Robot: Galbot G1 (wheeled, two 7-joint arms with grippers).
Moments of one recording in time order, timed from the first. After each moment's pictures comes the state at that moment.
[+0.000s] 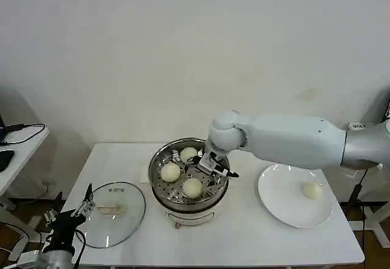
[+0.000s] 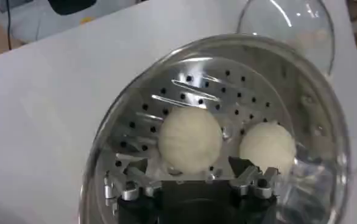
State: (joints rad) left arm 1.75 -1.18 -0.73 -2.18 -0.58 -0.06 -0.26; right arm 0.53 1.08 -1.32 1.53 0.03 0.07 -0.97
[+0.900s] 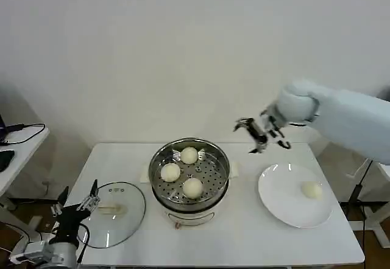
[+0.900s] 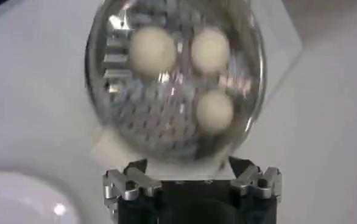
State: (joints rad) left arm 1.69 -1.12 -0.69 -2.15 -0.61 -0.04 -0.27; right arm 0.61 0.66 -1.24 1.56 0.04 -0.06 -0.95
